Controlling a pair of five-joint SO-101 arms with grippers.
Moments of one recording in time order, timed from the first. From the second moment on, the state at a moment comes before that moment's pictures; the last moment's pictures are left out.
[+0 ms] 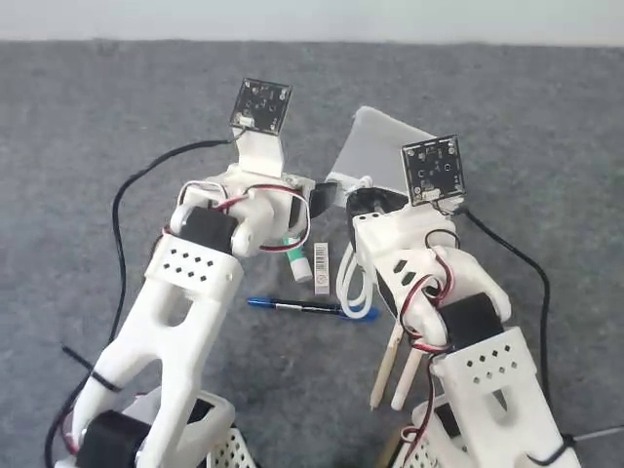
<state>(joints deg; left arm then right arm) 13.2 -24.7 36.5 48.7 10.0 -24.3 -54.8 49.3 44.7 -7.3</state>
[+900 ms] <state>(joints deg) 12.1 -24.7 44.4 37.6 11.0 -23.1 -54.7 49.4 44.7 -7.3</state>
